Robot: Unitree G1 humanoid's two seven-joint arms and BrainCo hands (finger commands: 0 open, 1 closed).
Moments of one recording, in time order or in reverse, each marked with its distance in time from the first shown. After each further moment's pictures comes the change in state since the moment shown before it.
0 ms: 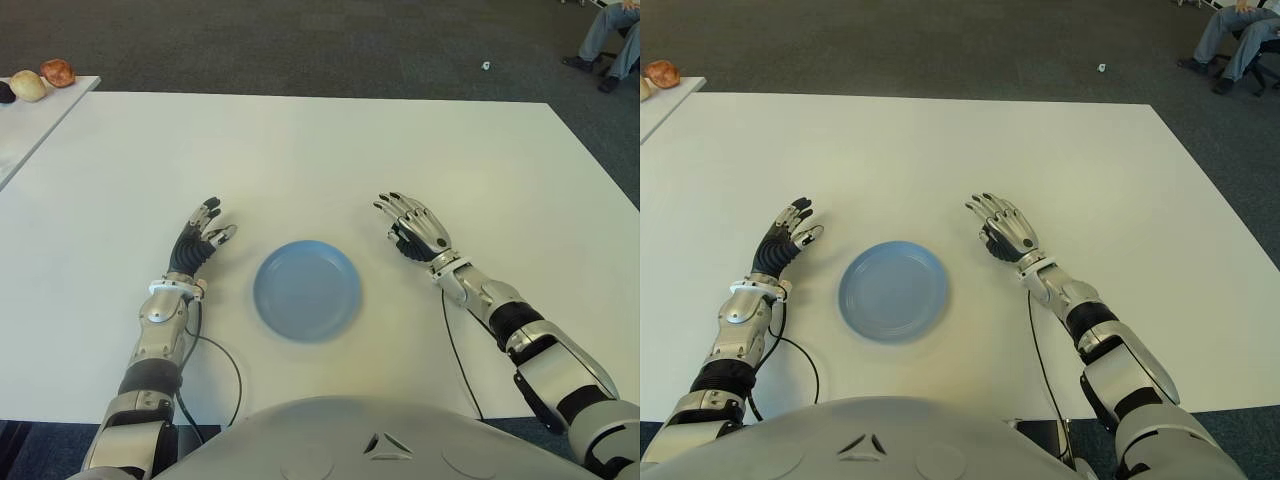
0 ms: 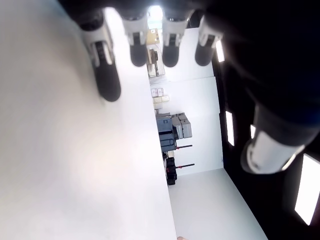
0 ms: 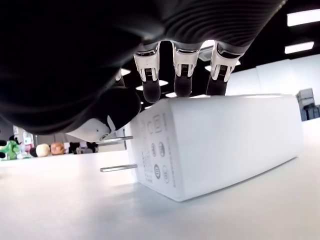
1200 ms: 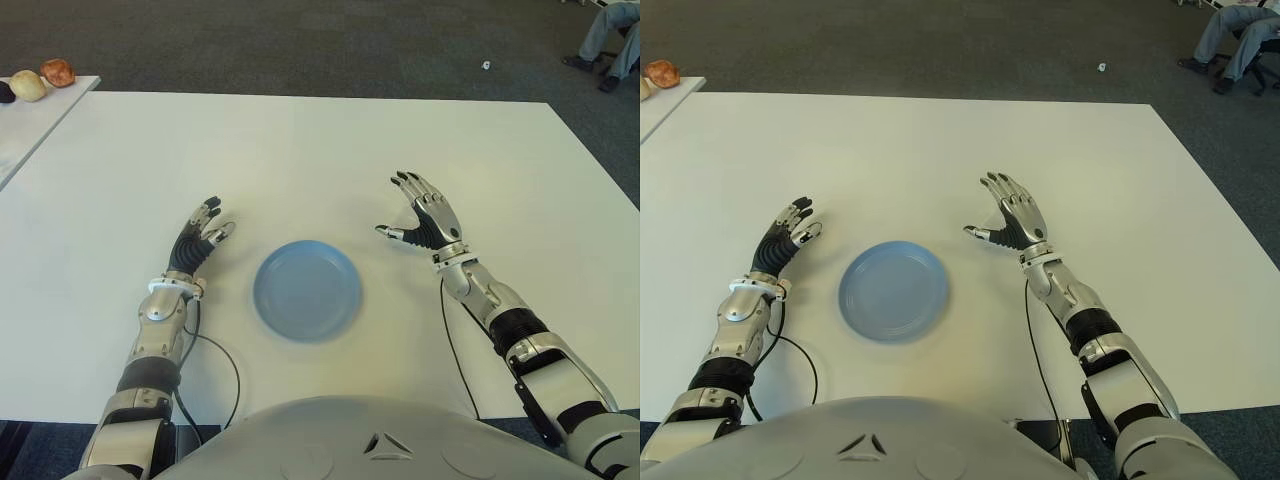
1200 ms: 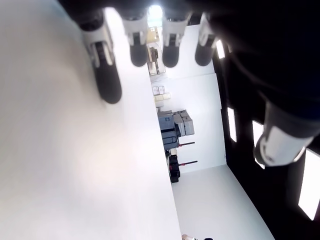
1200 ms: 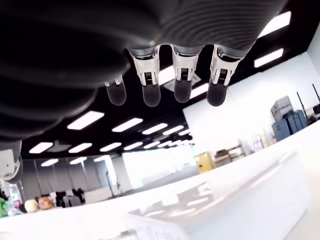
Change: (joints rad) left arm -0.013 0.013 -0.005 0.022 0.018 -0.001 0.000; right arm 0.096 0.015 -0.182 -0.213 0.169 0.032 0.071
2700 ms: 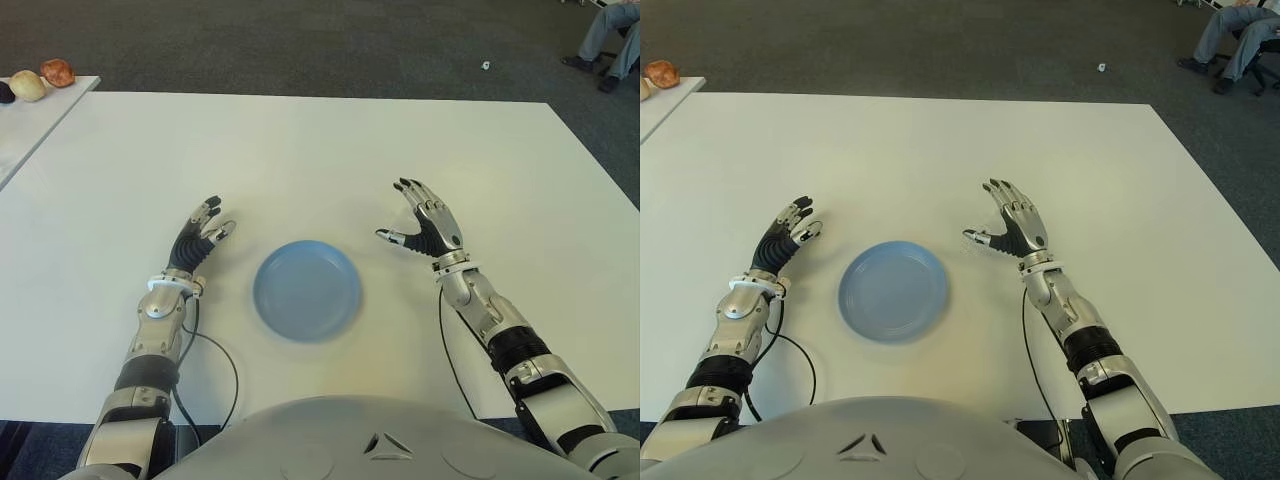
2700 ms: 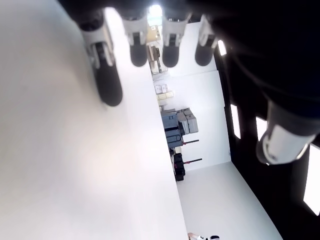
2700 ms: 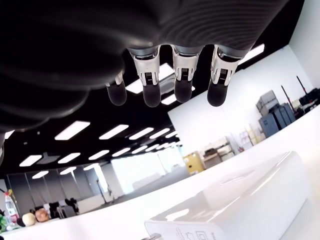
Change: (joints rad) left arm -0.002 0.009 -0.005 -0.027 0.022 0.034 0.010; right arm 0.111 0.024 -0.065 -0.138 0.000 0.066 0.093
